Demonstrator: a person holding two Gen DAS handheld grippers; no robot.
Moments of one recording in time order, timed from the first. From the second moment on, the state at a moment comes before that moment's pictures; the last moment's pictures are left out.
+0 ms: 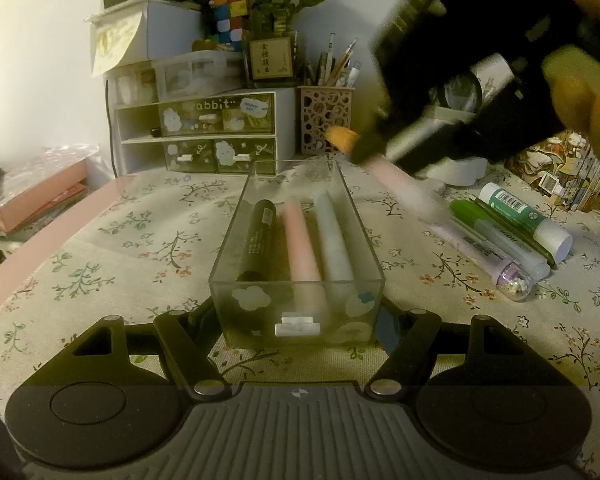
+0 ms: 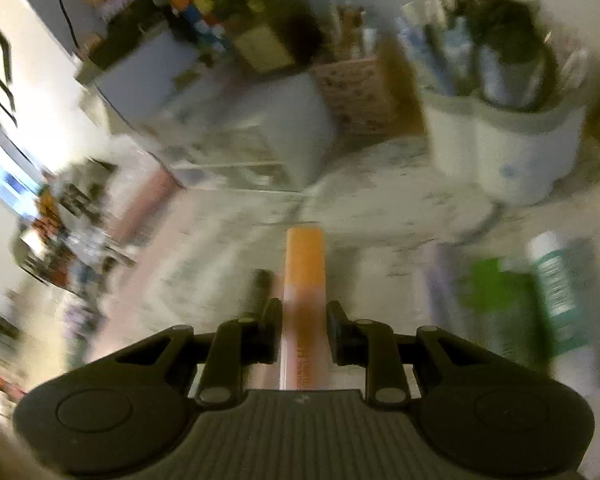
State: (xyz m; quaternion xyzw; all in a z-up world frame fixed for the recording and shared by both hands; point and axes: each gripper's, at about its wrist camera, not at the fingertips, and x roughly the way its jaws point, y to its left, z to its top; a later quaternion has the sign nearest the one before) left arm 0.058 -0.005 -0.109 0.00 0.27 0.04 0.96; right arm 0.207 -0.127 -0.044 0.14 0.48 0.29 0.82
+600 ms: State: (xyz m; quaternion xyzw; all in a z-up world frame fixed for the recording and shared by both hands) left arm 0.059 -0.005 -0.109 0.00 0.27 0.04 0.96; right arm 0.212 -0.067 -0.062 0.13 0.51 0.30 0.80
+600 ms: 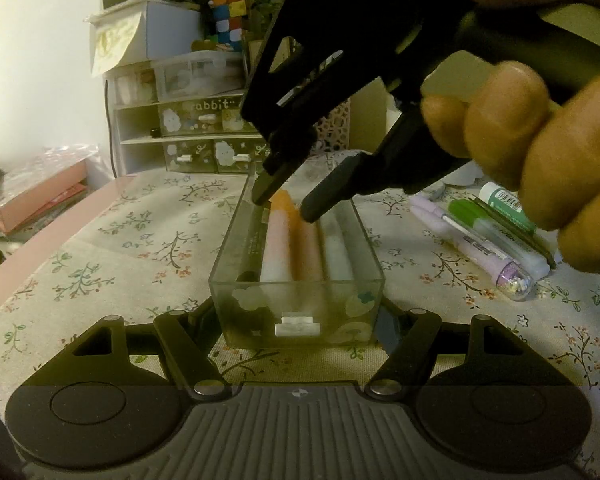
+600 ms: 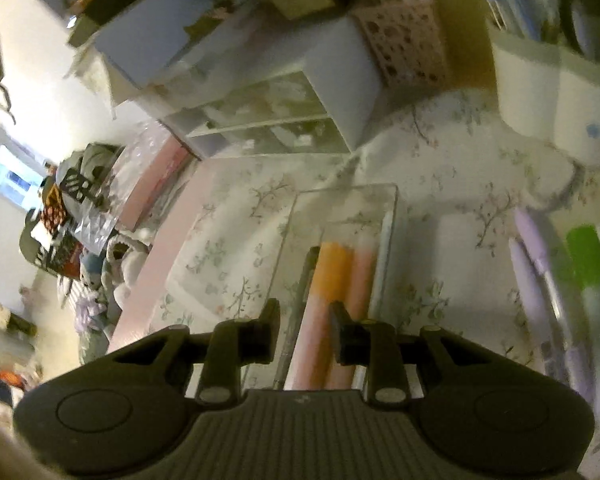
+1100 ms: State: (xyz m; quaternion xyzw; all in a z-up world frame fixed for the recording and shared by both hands) left arm 0.059 -0.005 -0.109 0.00 0.27 0.04 0.96; right arm 0.215 -0.143 -0.039 0.15 0.45 0.25 0.84
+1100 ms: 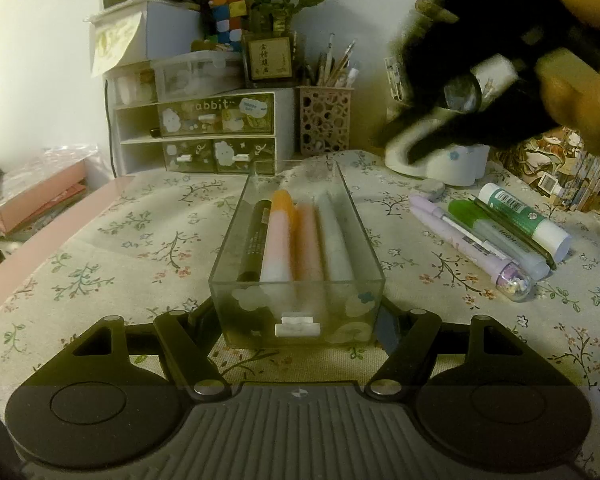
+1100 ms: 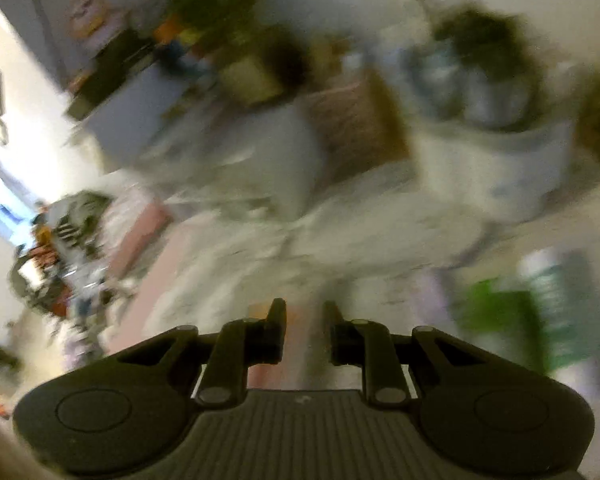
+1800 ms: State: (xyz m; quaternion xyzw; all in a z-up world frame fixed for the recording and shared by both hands) left arm 0.058 -0.010 -0.109 0.01 0.27 0.04 0.96; right arm 0.202 -0.192 -0.064 0.05 0.46 0.20 0.86
